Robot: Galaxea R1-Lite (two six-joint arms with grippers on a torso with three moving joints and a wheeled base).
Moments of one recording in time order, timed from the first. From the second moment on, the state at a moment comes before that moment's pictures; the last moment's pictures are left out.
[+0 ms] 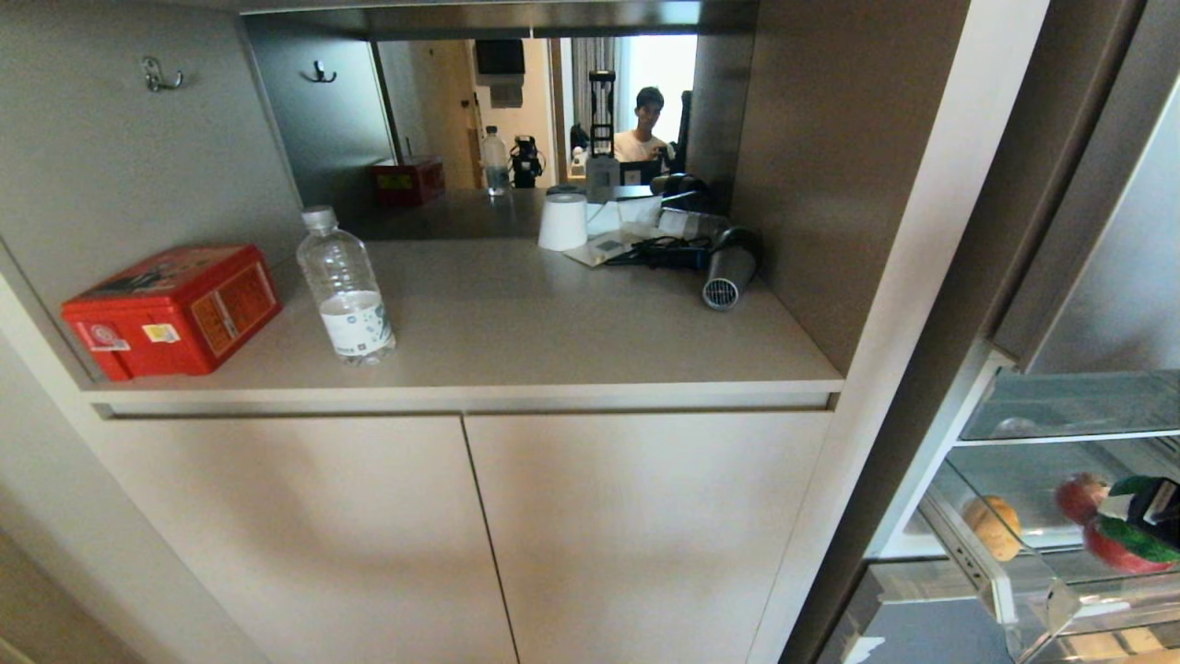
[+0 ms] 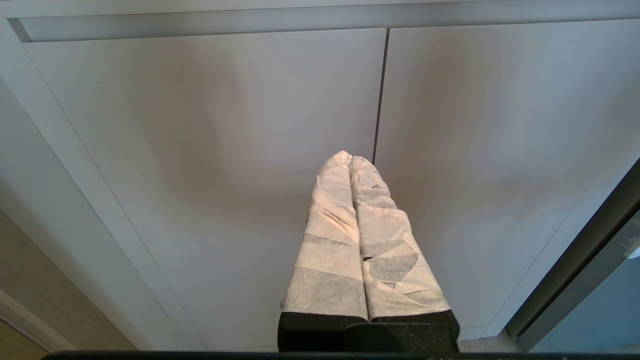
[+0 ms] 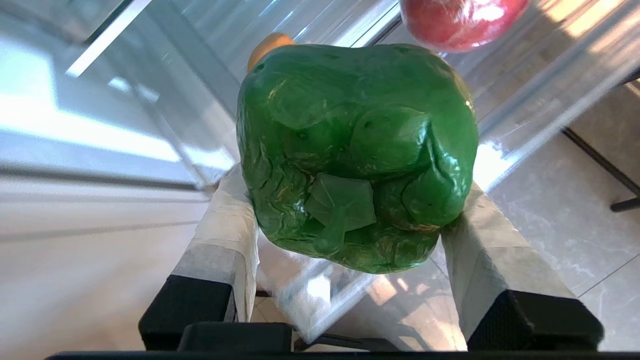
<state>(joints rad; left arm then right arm) 0.00 0.00 0.00 -0.02 0.00 0.00 -0.56 1.68 -0.60 -0.37 0.04 0.27</state>
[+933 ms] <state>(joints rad) 0.00 0.00 0.00 -0.02 0.00 0.00 -0.57 2.11 -1.00 -0.23 0.05 0.27</state>
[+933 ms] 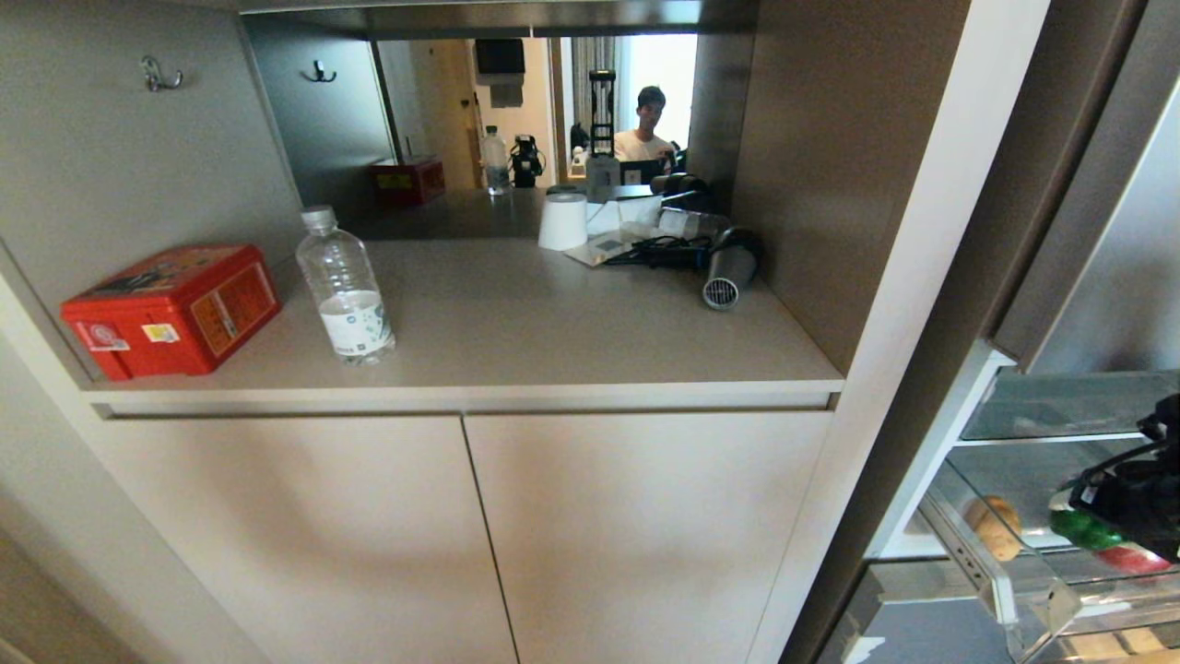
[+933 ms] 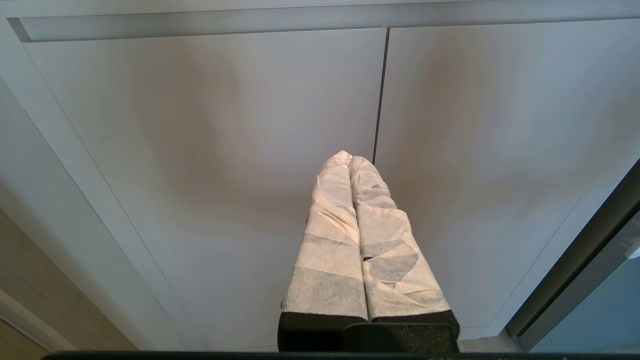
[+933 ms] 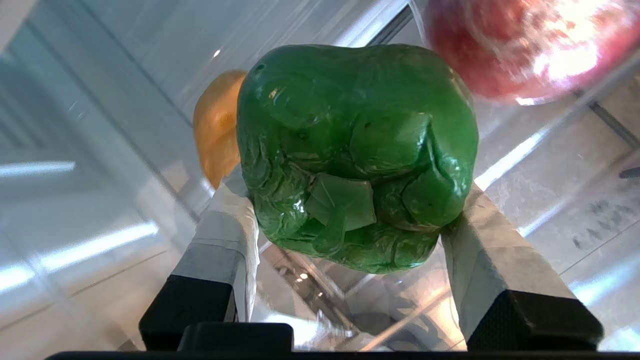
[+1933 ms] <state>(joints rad) 0.00 0.00 0.00 -0.02 0.00 0.00 -0.57 2.24 -1.30 0.18 0.04 0.26</state>
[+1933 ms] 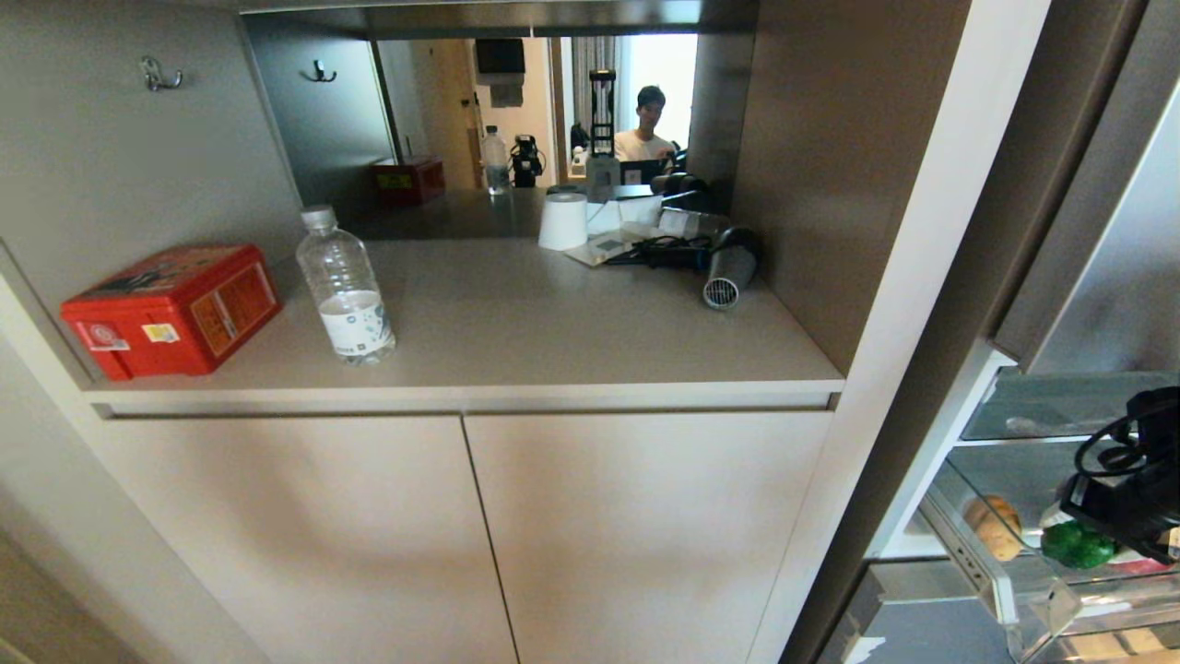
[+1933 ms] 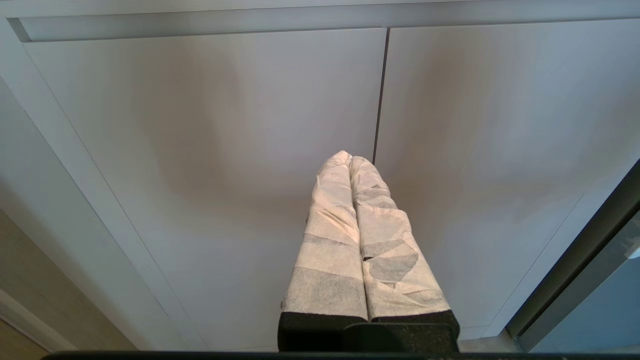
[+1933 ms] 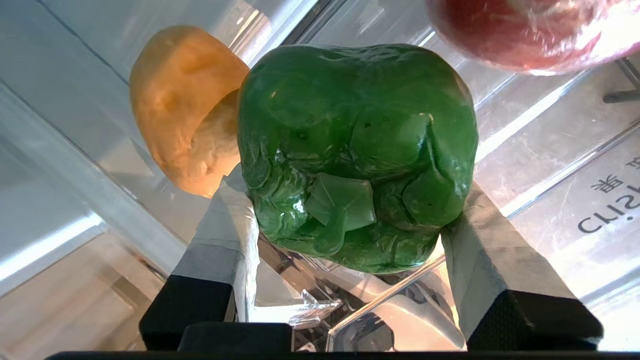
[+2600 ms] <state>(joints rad) 0.00 0.00 0.00 -0.02 0.00 0.00 -0.58 2.31 -1.40 0.23 0.03 0.26</state>
